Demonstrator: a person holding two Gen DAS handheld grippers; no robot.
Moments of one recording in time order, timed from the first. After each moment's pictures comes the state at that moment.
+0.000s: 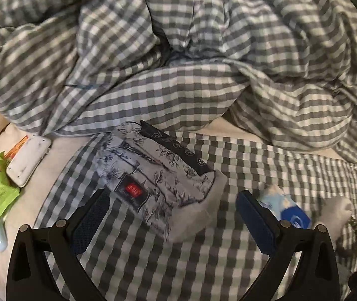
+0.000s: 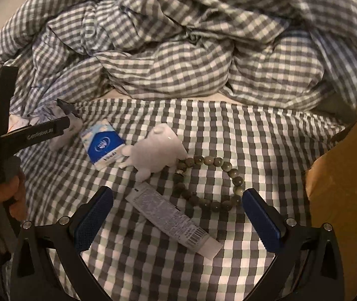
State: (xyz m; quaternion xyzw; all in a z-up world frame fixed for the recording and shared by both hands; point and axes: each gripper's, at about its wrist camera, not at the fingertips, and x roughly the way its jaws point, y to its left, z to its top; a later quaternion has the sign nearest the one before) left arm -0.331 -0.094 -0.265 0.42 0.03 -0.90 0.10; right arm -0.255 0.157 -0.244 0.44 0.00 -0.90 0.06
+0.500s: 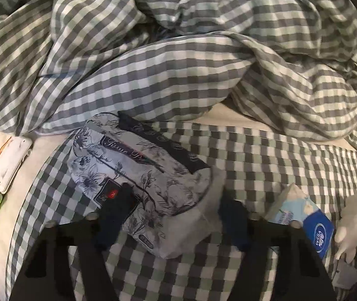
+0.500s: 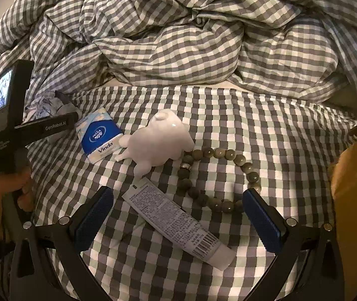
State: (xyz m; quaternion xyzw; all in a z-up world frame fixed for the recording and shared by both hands) left arm -0.352 -0.088 -0.292 0.43 0.01 -0.90 0.08; right arm -0.266 0.153 -0.266 0.45 0.01 -0.89 0.08
